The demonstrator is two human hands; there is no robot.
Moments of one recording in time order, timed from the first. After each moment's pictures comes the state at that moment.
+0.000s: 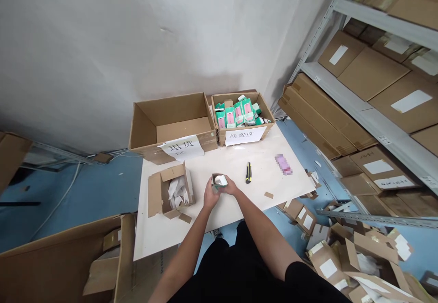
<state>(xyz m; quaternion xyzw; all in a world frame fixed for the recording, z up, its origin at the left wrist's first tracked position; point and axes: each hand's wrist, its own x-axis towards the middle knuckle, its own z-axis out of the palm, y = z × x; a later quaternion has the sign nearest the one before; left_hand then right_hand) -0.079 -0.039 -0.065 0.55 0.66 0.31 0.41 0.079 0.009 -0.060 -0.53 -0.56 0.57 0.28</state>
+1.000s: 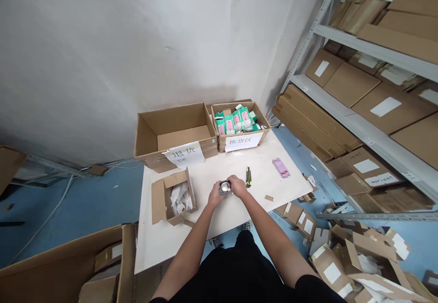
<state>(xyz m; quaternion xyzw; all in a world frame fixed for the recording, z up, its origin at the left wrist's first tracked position) -0.076 -0.019 -0.048 0.60 0.62 0.26 0.45 0.094 0.006 0.025 -0.62 -0.74 0.24 0.04</state>
